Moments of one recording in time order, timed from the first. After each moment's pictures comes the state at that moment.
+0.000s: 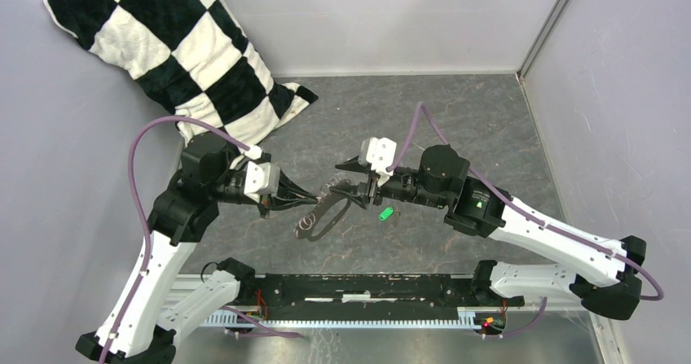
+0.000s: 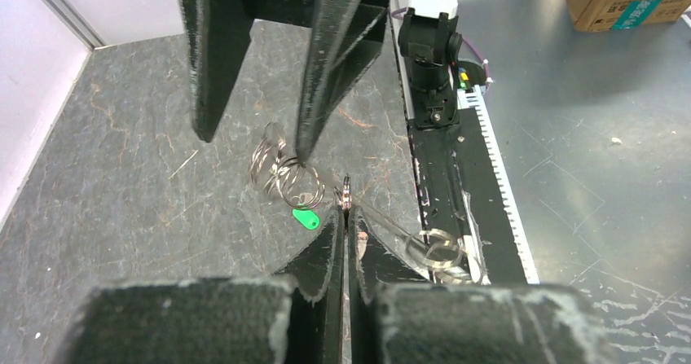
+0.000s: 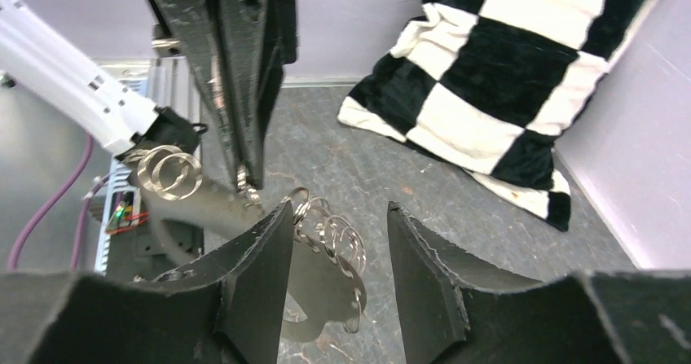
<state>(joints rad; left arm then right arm) -0.43 0.79 1.13 -0.70 1.13 0.50 1.10 1.08 1.13 -0.09 -0.23 -0.21</state>
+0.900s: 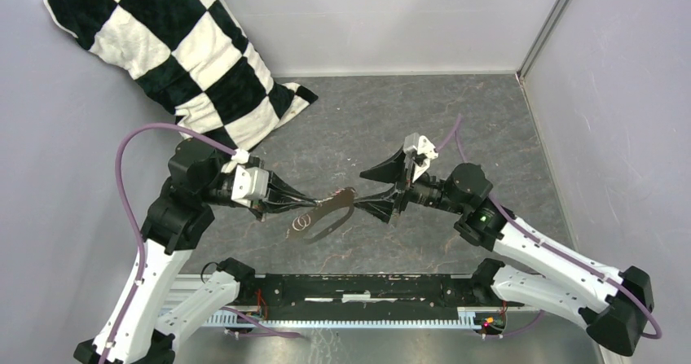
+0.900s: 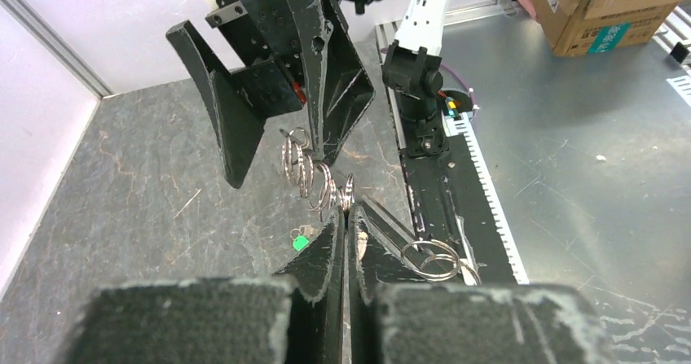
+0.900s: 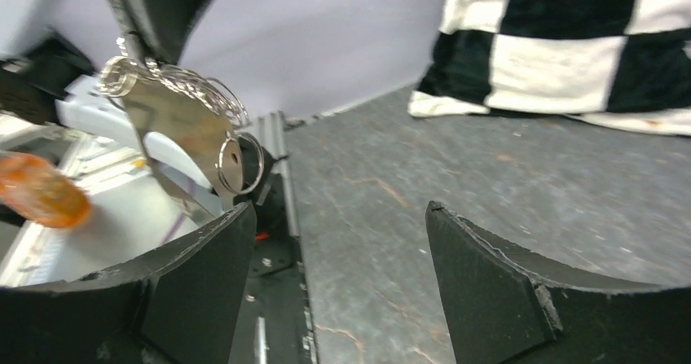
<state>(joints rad) -0.43 0.75 1.13 -0.60 1.18 0.42 0.86 0.88 0.70 0.27 -0.42 0.26</state>
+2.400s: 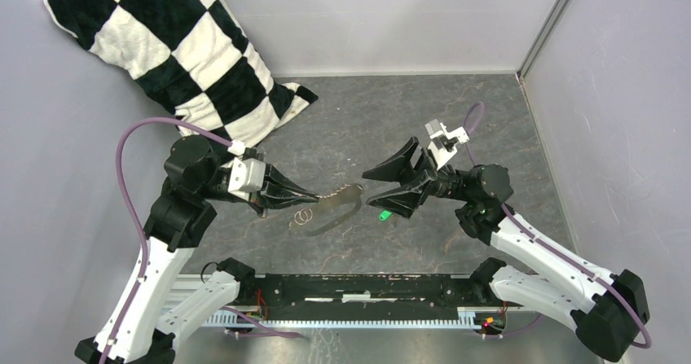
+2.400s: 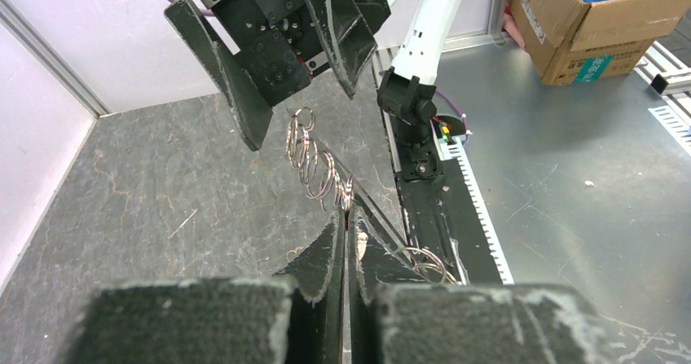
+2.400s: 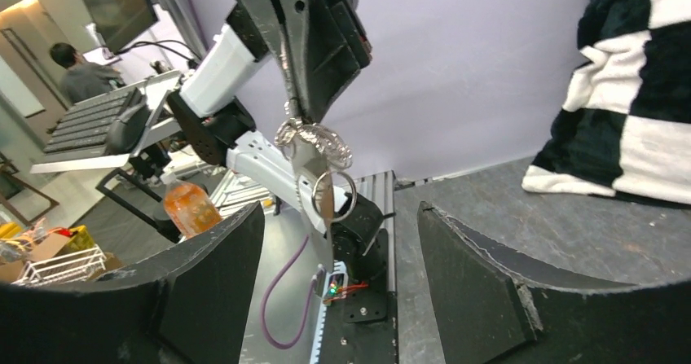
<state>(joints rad) -0.43 0.76 1.12 -0.44 1.21 0.26 0.70 0.92 0.63 0.83 -0.77 0.75</state>
